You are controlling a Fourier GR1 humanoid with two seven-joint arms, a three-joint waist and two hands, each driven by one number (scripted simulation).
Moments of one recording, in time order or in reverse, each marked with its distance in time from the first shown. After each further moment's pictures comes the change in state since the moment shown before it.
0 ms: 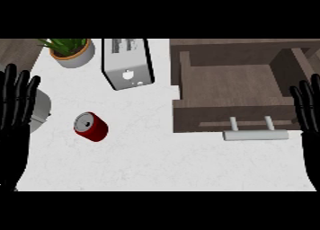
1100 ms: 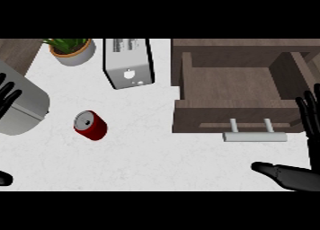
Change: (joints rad) left arm 0.010 0.300 0.313 0.309 0.576 -0.410 0.238; right arm 0.046 0.018 -0.082 0.033 -0.029 -0.045 0.168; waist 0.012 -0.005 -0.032
